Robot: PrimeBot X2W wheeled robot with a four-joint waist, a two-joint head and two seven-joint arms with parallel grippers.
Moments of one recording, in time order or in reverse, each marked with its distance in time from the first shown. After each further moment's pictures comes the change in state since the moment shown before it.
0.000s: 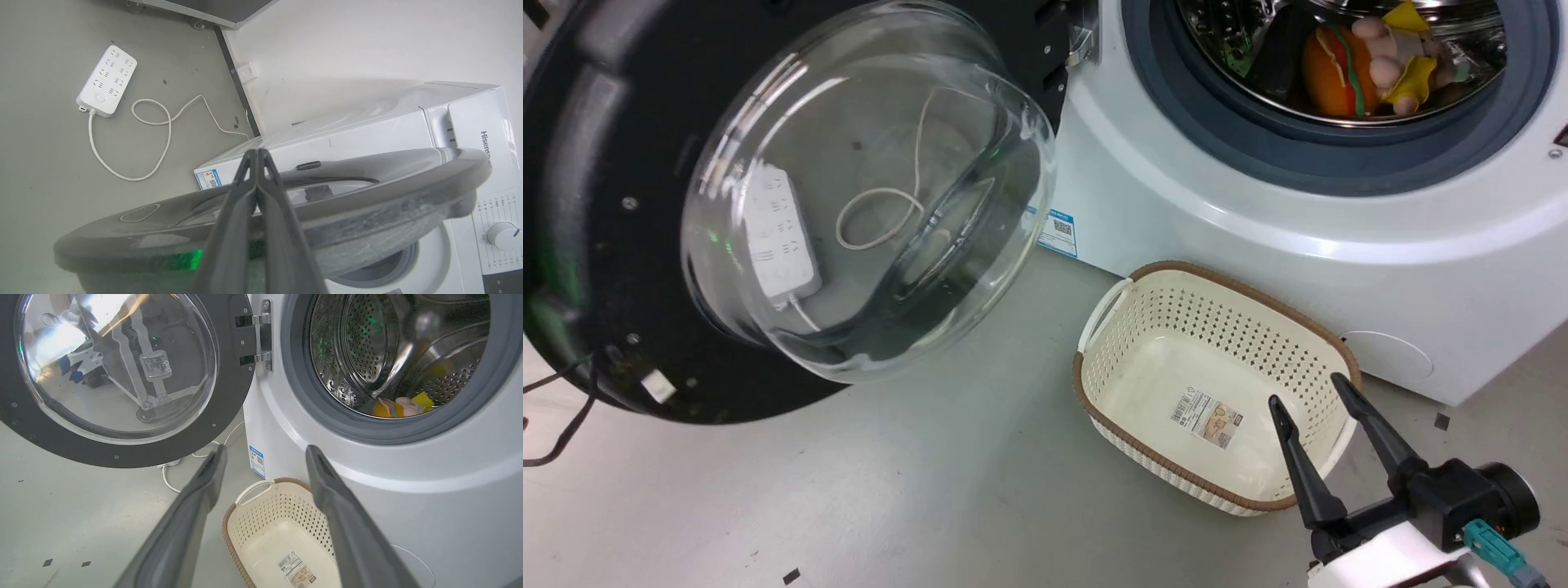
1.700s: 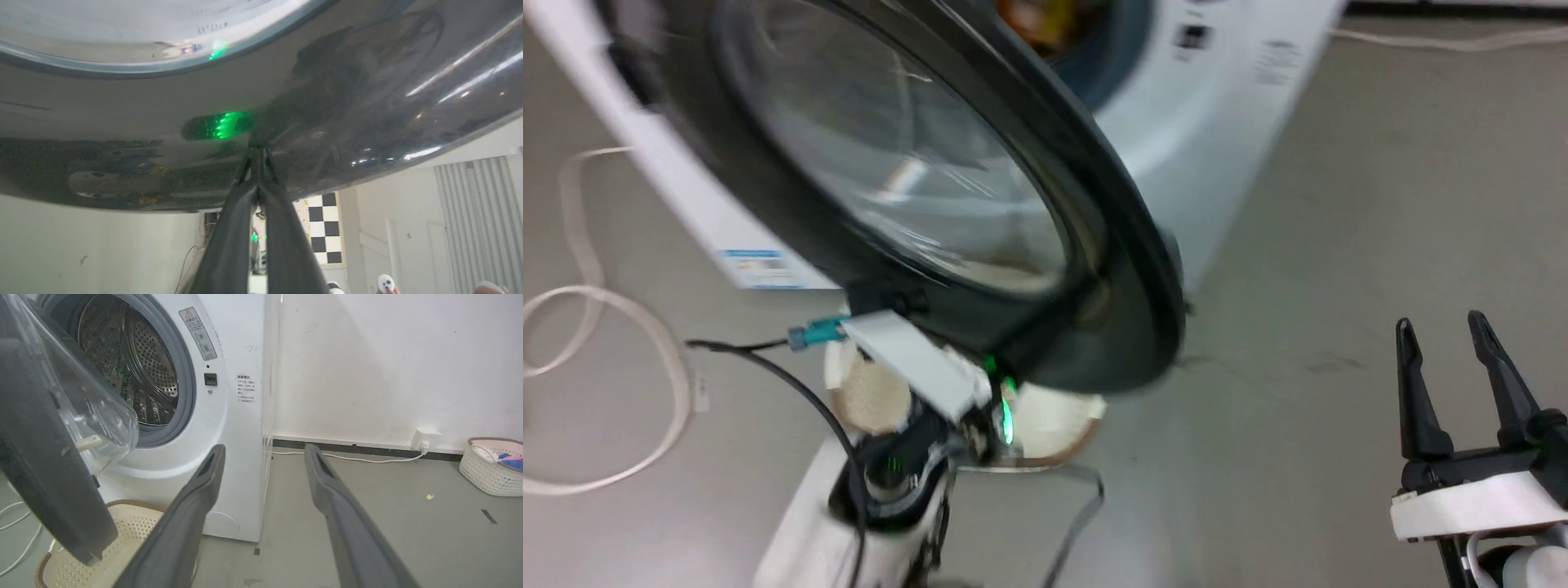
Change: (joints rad) left arm 0.237 -0.334 -0.868 -0.280 -0.556 -0.105 -0.331; right arm -0.072 0.054 -0.244 -0.027 0.006 0.000 -0.021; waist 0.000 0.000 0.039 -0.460
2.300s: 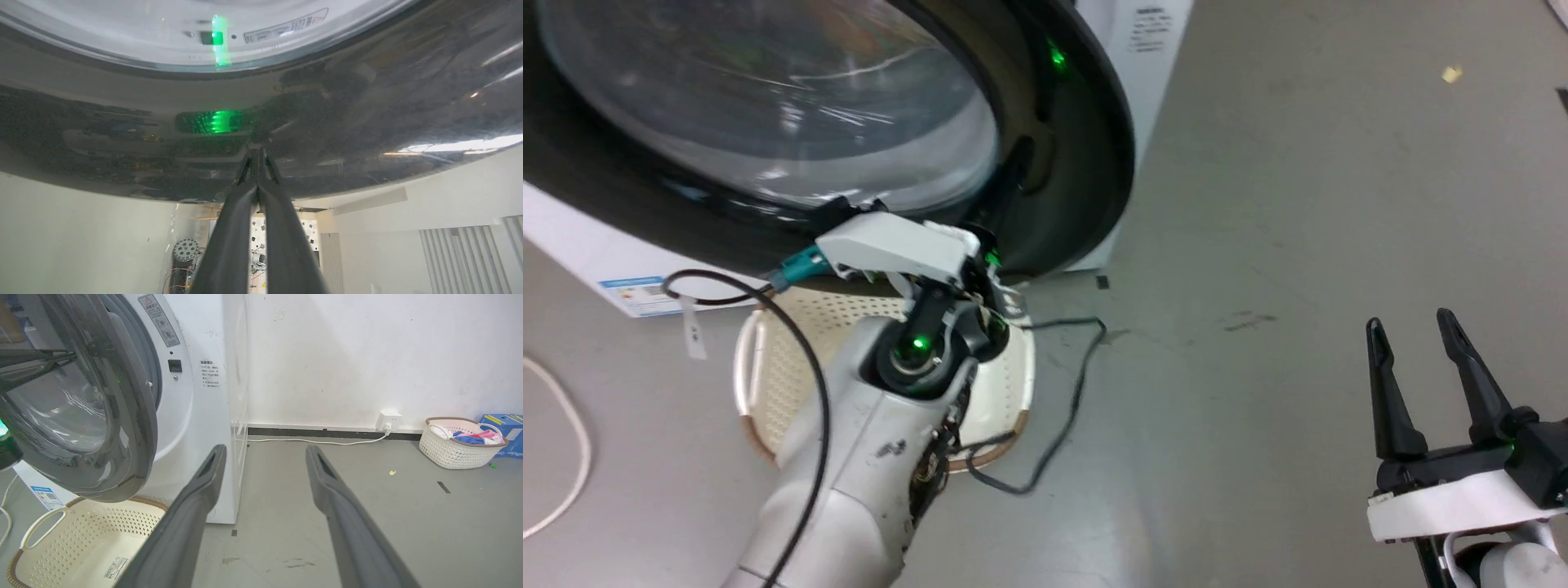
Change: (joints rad) left arm -0.385 -0.001 -0.100 0.468 -0.230 -0.122 -0.431; right arm -0.004 0.010 0.045 0.002 0.015 0.000 0.000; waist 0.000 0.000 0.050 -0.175
